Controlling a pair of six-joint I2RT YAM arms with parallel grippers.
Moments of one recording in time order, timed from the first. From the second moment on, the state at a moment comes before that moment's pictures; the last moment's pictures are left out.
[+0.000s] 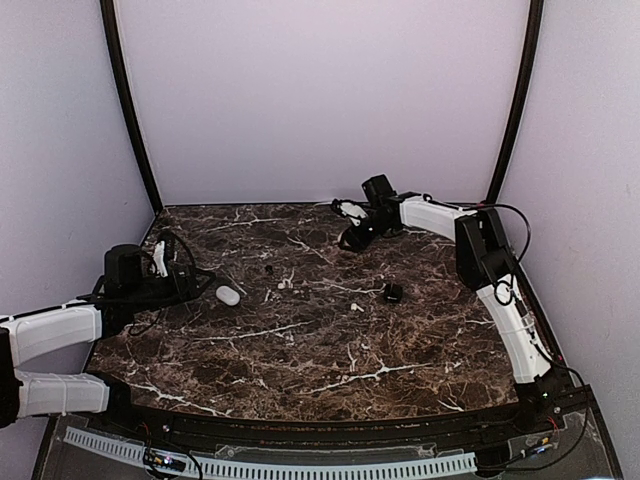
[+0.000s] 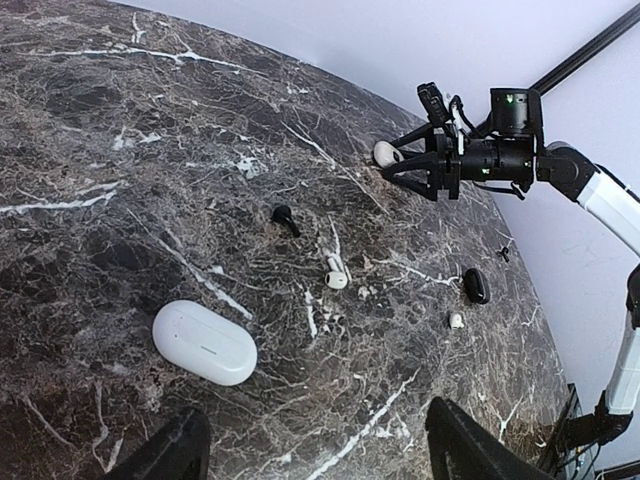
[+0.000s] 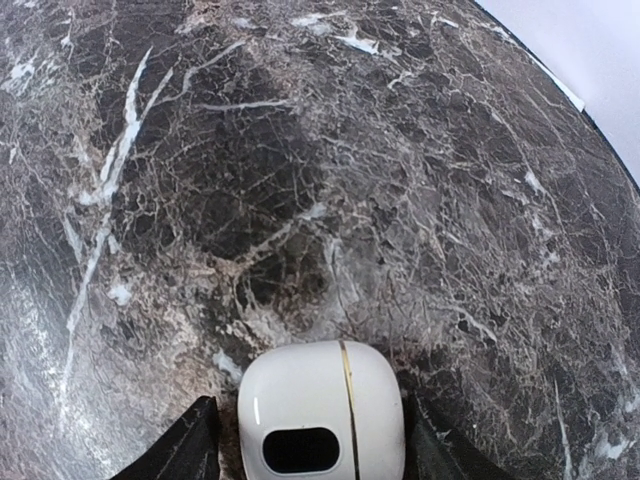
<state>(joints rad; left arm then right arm) -0.21 1.03 0.37 0.19 0.43 -0.51 0.48 2.61 2.25 -0.54 -0.30 -0.42</state>
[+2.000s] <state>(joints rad) -0.55 1.30 0.39 0.50 0.62 -0.63 0.87 1.52 0.91 -0.03 -0.10 -0.26</state>
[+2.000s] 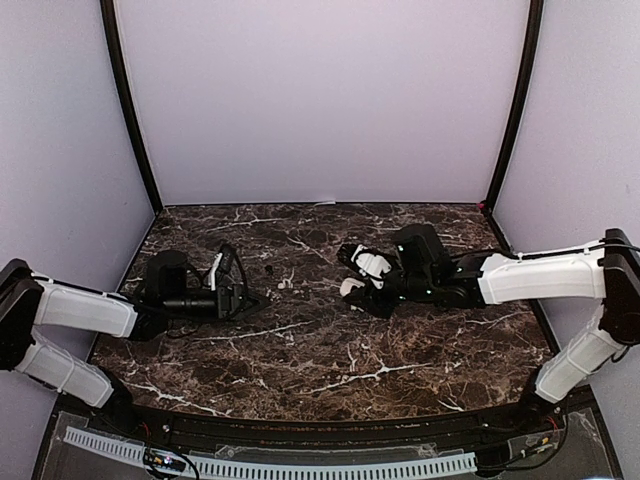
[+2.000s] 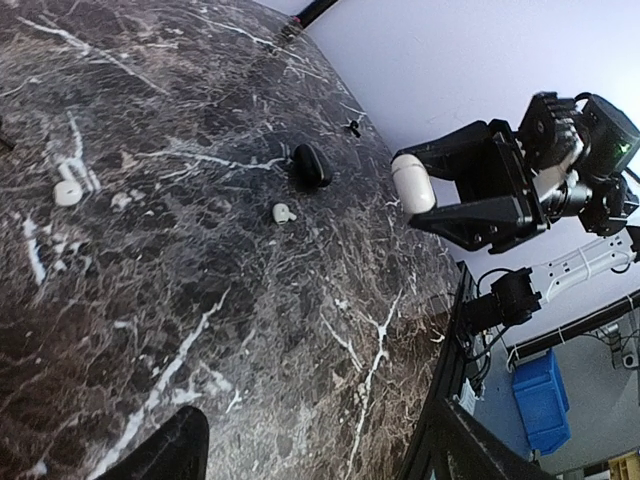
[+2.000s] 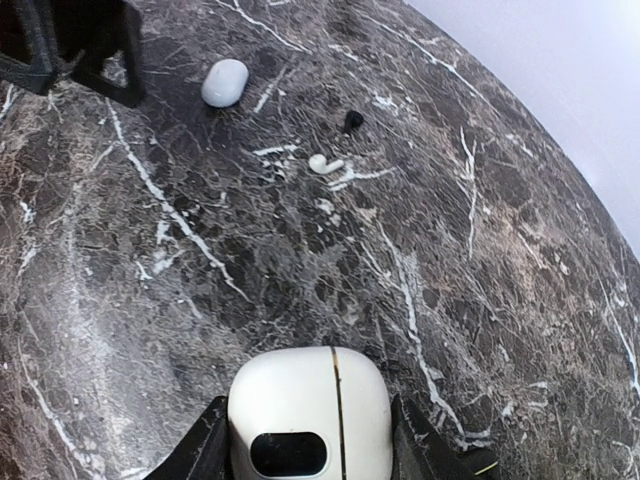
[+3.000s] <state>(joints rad) -0.70 1.91 0.62 1.07 0.85 -0.61 1.12 1.62 0.64 0.57 0.20 -0.47</state>
